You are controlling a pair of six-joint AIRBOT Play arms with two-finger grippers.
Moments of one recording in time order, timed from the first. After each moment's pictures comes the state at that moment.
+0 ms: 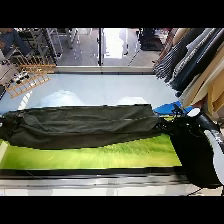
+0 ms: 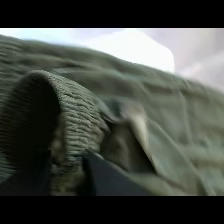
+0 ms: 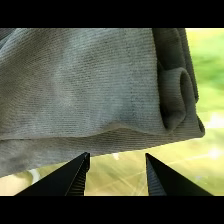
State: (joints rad) left arm 0.92 -2.05 1.84 0.60 -1.36 -0.59; right arm -0.28 -1.51 1.15 -0.99 1.19 1.46
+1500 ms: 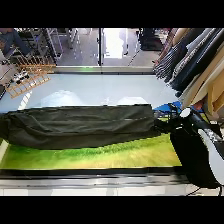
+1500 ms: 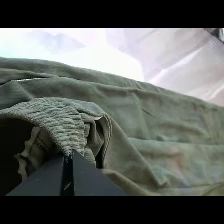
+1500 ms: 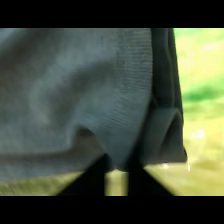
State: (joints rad) left arm 1.02 -1.97 1.84 0.49 -1.48 -0.60; right arm -0.20 -1.54 1.15 -1.15 1.11 1.45
